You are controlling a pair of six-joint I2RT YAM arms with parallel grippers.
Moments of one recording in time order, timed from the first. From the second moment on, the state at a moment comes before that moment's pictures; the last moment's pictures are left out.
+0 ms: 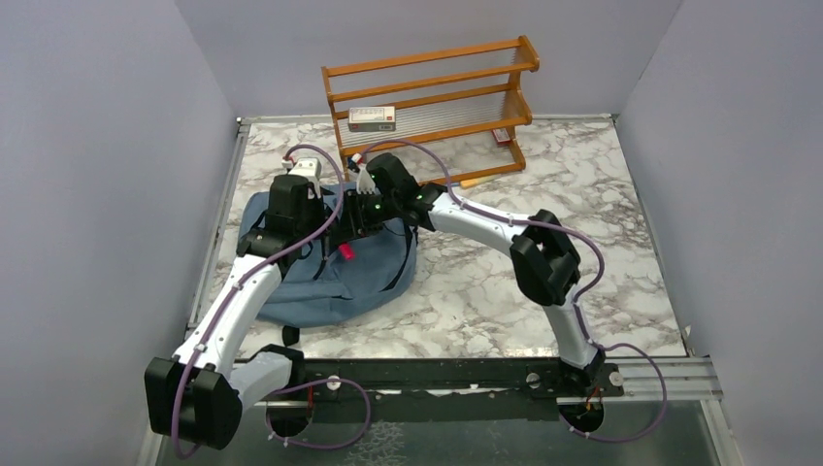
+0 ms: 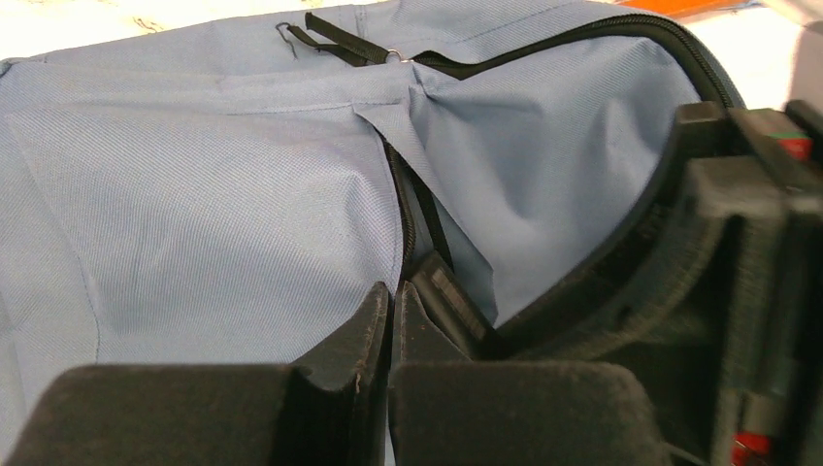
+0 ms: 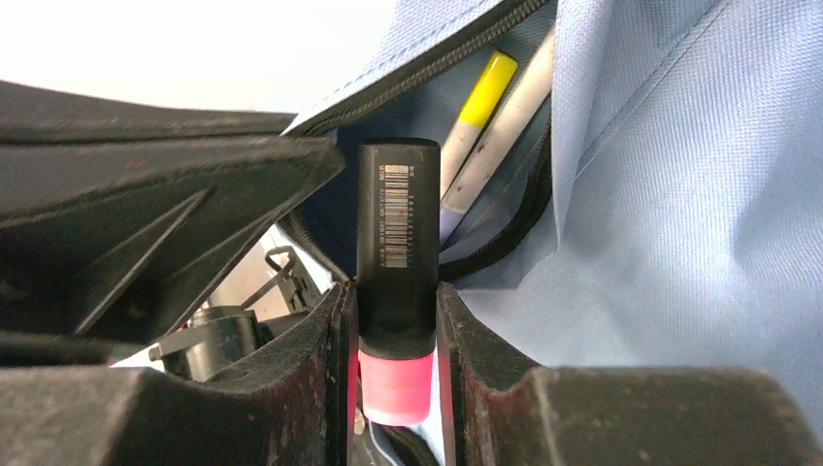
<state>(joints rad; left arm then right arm) -0.24 1.07 0.87 -0.43 -0.09 -0.18 0.89 2.13 1.75 -0.21 -0.51 0.64</state>
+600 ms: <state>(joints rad) -0.24 1.05 0.85 -0.41 -0.03 -0.19 0.89 2.24 1.85 -0.18 -0.53 0.73</state>
